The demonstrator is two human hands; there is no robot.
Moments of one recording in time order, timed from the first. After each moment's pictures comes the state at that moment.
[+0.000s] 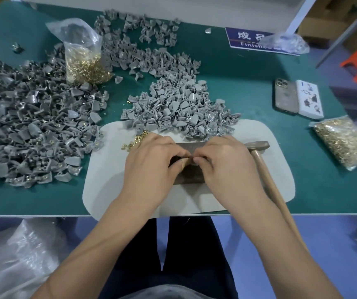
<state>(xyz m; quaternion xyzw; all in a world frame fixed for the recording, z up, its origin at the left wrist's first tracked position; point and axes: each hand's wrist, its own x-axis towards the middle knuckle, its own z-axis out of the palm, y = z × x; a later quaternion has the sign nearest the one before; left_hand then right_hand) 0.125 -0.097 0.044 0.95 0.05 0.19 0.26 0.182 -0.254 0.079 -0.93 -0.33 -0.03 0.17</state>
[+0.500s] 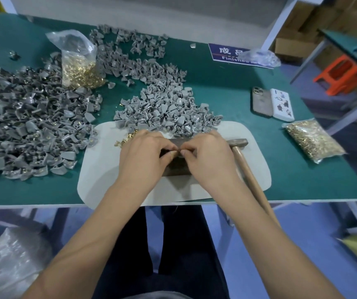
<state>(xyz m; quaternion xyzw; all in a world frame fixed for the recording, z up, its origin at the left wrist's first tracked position) 0.124 -0.102 0.046 0.95 0.07 0.19 0.24 0.178 -0.249 0.081 -0.95 -0.27 -0.01 0.14</state>
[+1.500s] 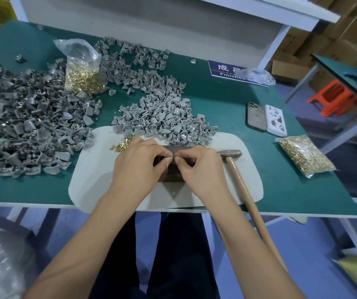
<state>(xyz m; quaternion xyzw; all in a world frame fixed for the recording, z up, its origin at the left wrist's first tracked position) 0.120 -0.109 0.034 0.93 0.09 0.22 0.27 0.176 -0.259 0.058 -0.90 -0.25 -0.04 0.35</state>
